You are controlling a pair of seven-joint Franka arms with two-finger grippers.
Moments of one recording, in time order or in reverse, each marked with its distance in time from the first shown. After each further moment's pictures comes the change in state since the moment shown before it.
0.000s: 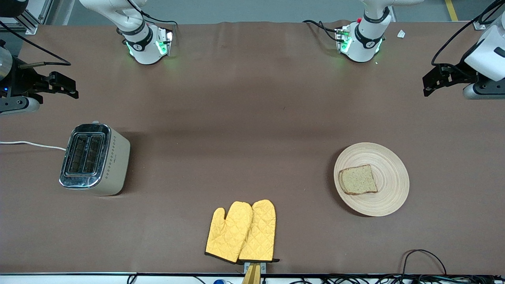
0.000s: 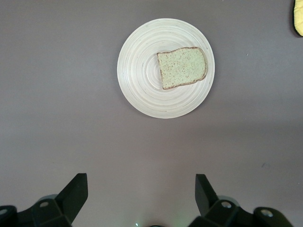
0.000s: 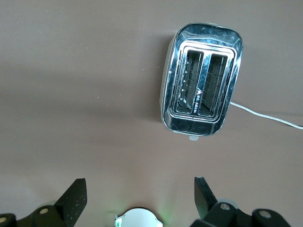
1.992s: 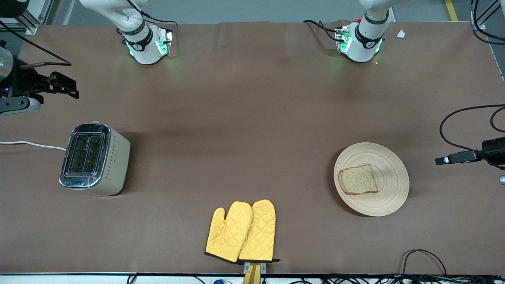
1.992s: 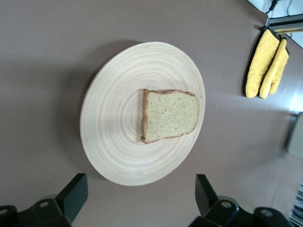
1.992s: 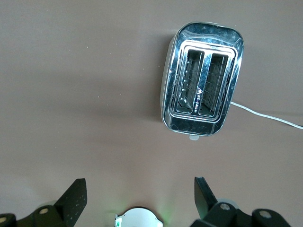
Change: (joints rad) left arm 0.405 0.577 0.120 0.028 -0.712 0.228 0.510; right arm 0.001 0.000 0.001 -0.003 0.000 0.000 0.000
